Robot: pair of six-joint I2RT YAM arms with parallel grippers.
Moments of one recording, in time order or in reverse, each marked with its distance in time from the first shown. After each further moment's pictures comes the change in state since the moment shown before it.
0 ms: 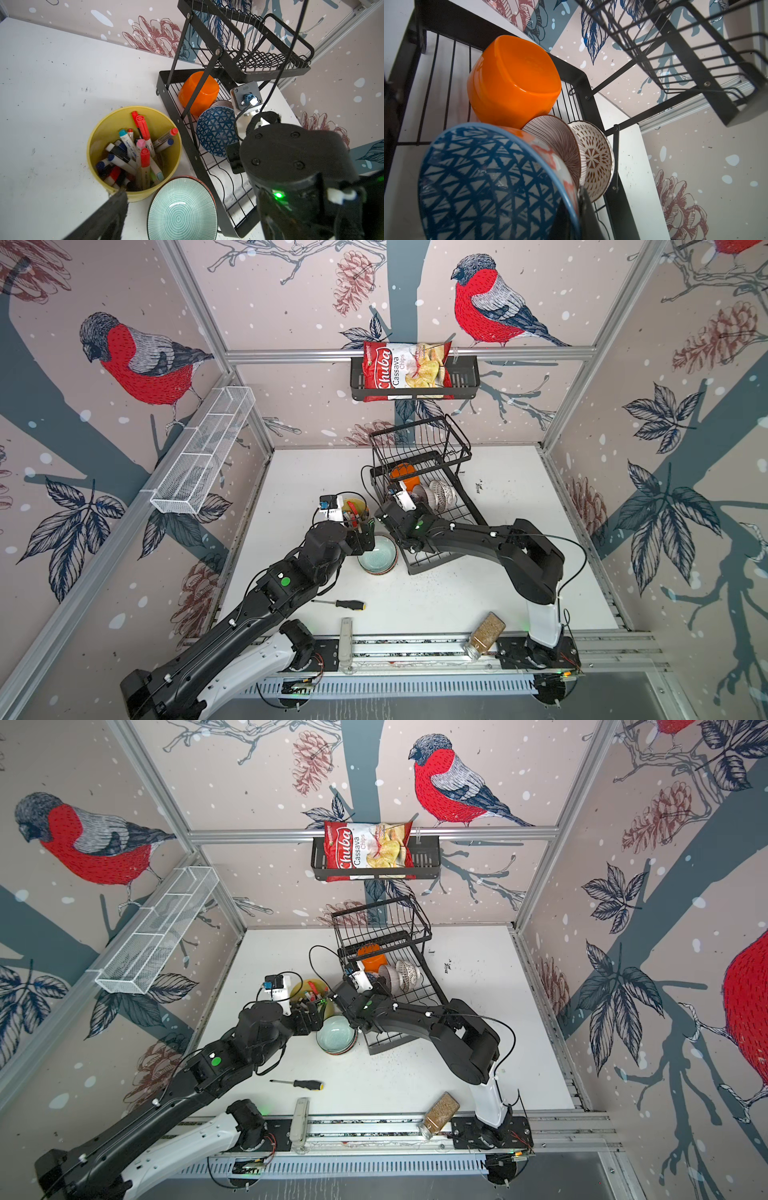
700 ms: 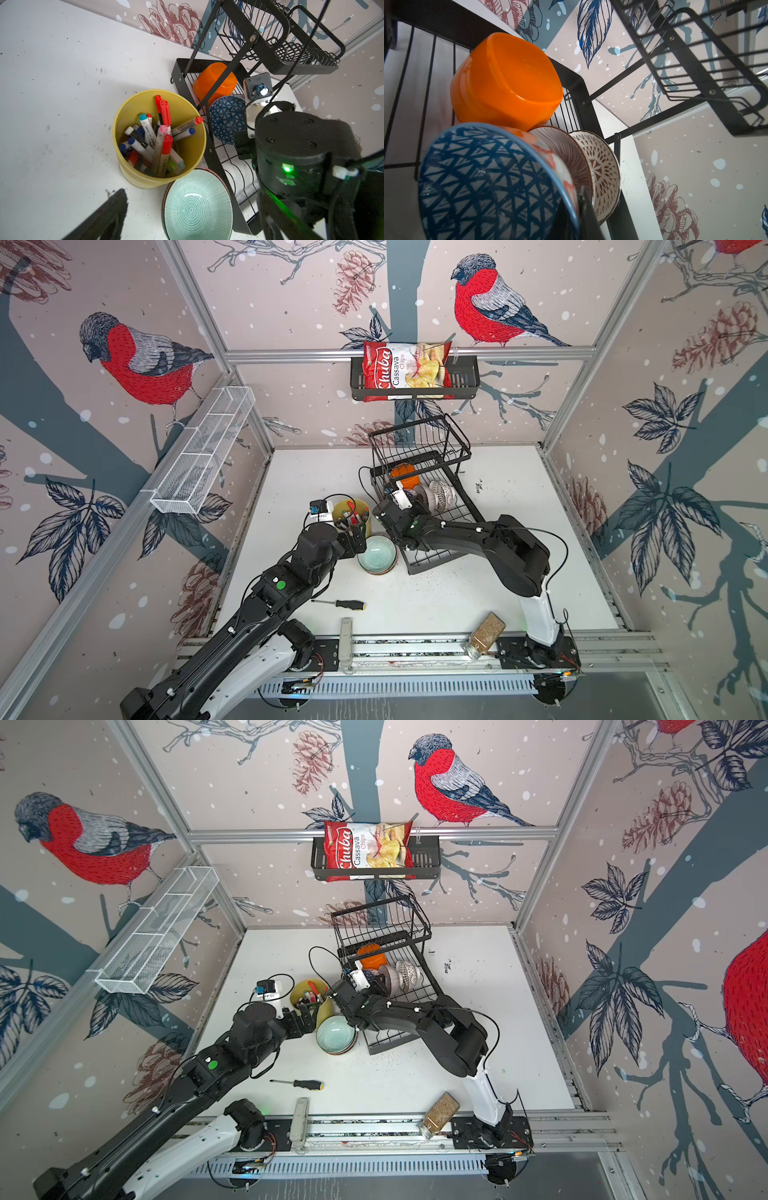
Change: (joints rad) left arm 0.107 -0.047 -0.061 -0.032 0.082 -0.034; right arm -0.027 0.101 0.031 0.144 0.060 -0.113
